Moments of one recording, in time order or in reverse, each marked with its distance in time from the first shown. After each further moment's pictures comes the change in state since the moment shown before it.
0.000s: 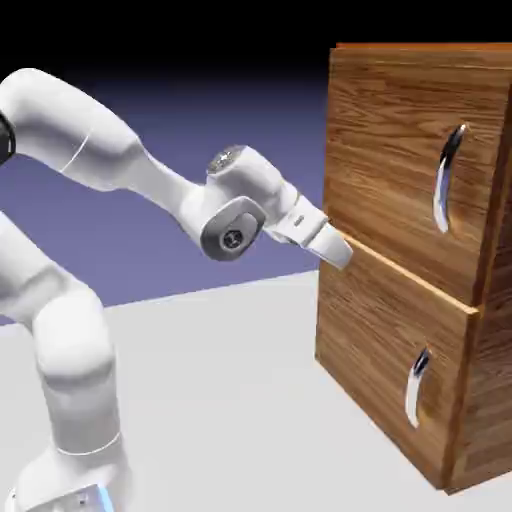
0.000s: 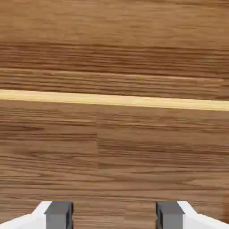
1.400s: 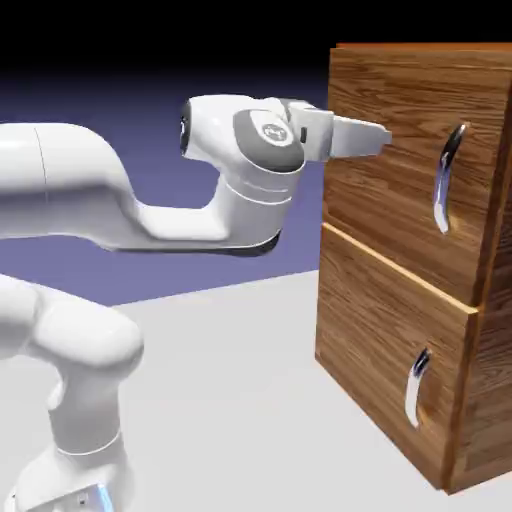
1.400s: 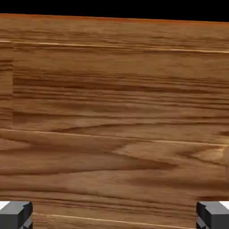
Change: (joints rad) arm 0.642 -0.383 -0.834 0.411 -1.827 0.034 1.173
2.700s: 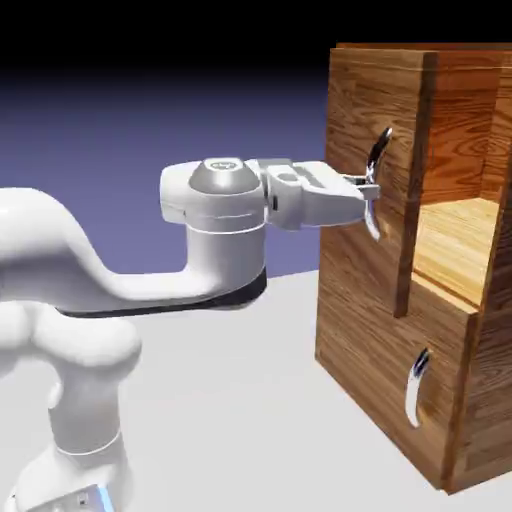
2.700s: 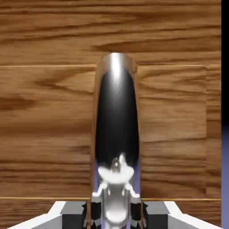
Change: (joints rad) arm -0.224 -0.240 0.139 -0.301 -0.381 -0.414 0.439
